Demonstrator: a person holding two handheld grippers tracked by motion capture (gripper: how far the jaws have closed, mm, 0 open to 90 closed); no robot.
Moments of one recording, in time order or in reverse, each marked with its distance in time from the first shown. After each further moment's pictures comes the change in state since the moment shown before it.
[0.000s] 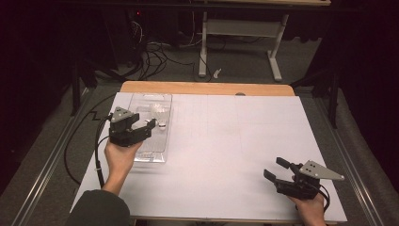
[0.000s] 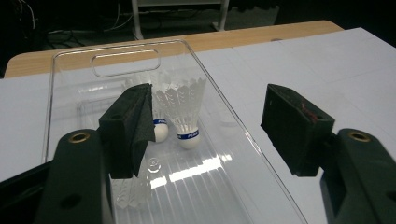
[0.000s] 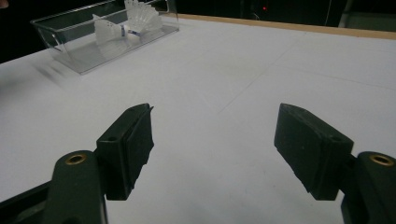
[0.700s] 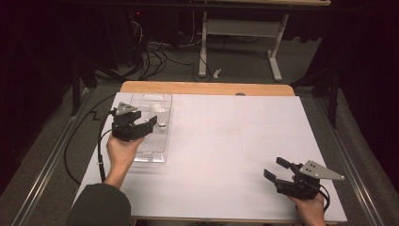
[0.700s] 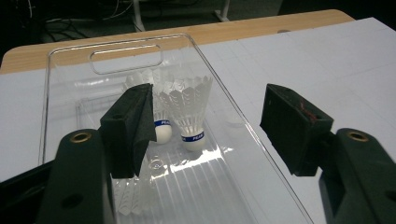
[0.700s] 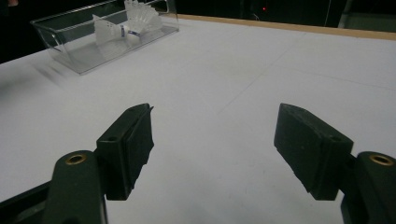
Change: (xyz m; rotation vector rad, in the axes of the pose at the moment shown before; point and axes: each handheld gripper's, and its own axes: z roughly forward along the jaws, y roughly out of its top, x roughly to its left) left arm 0.005 0.010 0.014 0.050 0.006 0.001; right arm 0.000 0.000 0.000 -0.002 -0.001 -0.001
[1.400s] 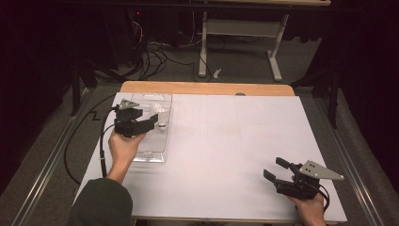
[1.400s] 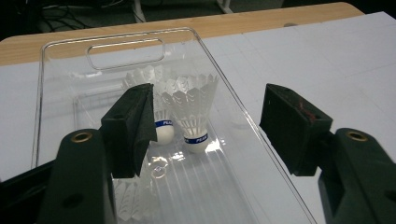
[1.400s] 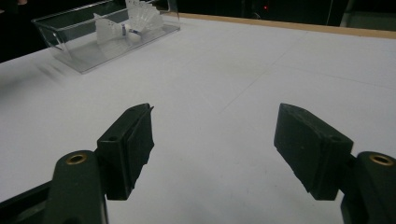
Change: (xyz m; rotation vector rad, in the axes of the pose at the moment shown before) left arm 0.004 0.008 0.013 0.043 0.002 -0.020; right arm 0.000 0.000 0.001 0.005 0.004 -0.001
